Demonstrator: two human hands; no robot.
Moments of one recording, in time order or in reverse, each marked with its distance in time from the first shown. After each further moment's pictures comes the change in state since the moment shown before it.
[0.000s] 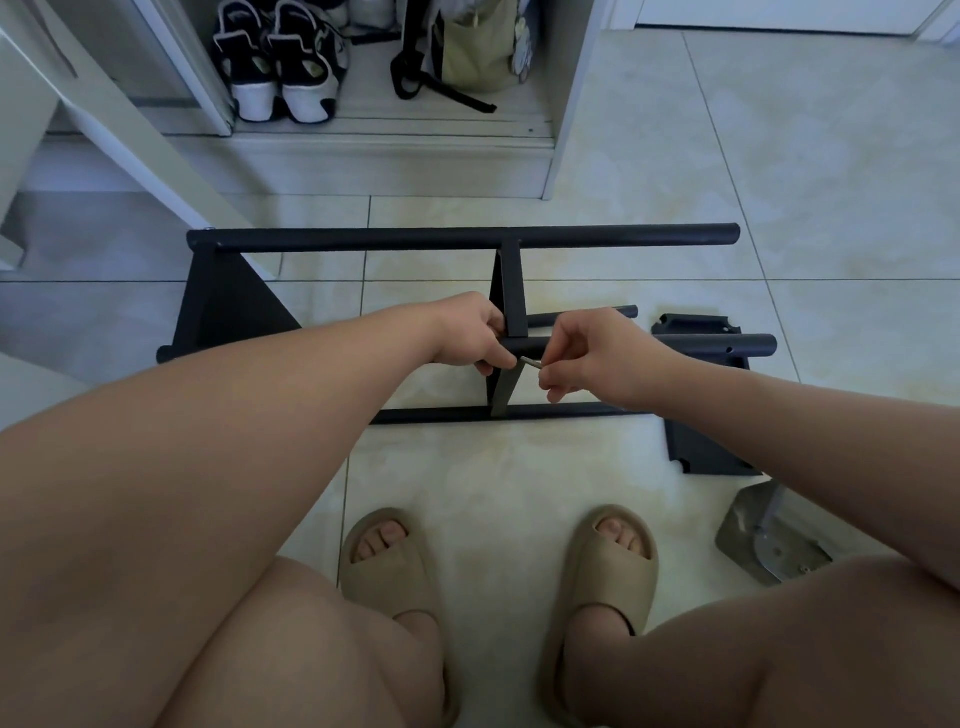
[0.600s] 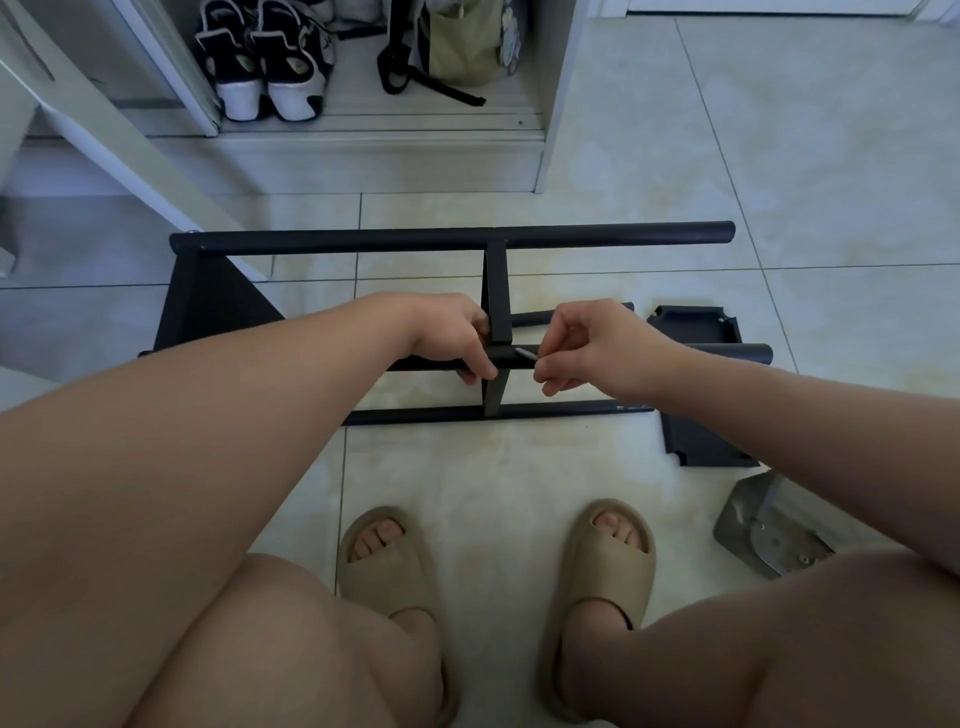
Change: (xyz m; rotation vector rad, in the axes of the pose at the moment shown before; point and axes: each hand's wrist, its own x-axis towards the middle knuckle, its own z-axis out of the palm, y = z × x) left_hand 0.001 -0.002 -0.010 0.114 -0.098 -0.074; right_hand -0.006 0.002 -0.007 0.145 0.016 -0.016
